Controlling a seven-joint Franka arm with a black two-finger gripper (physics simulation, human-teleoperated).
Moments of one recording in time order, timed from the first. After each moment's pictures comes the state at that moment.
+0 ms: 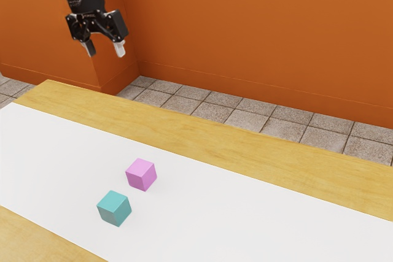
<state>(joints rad) -0.09 0.01 0.14 -1.45 -0.13 1.47 0.00</state>
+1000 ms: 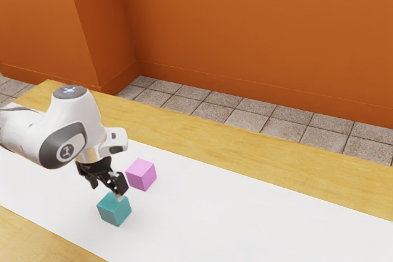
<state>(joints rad) 0.06 -0.23 -0.09 -2.64 0.02 2.45 0.00</state>
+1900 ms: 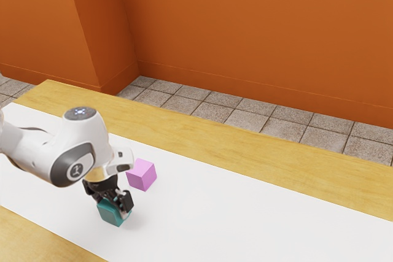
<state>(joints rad) 0.06 -0.08 -0.10 -2.67 0.01 2.58 -0.04</state>
